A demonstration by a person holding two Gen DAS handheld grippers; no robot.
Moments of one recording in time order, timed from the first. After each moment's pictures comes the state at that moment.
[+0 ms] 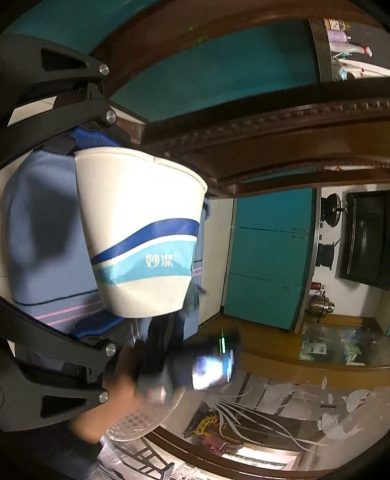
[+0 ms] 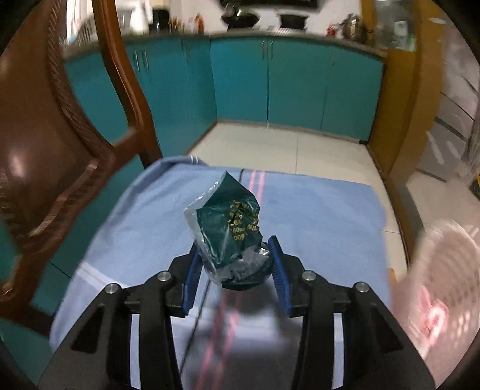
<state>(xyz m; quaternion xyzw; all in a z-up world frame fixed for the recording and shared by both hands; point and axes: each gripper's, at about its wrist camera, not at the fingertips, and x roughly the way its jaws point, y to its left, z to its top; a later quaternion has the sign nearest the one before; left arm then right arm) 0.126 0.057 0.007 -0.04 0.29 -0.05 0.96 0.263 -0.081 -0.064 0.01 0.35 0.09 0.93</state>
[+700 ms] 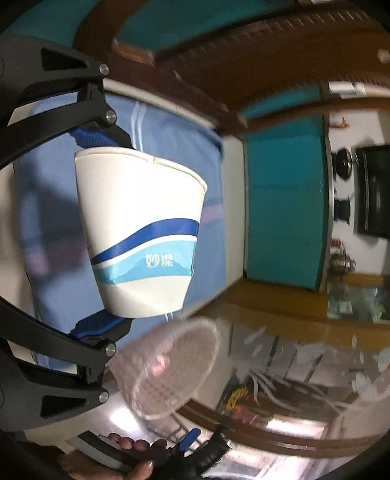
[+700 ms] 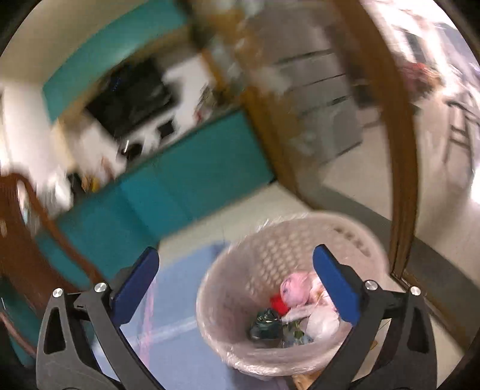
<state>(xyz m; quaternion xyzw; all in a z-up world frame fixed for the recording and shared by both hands) 0.126 -0.047 -0.004 0.00 0.32 -0.14 0.94 0.070 -0.336 -0.016 0.28 0.13 -0.11 0.94</state>
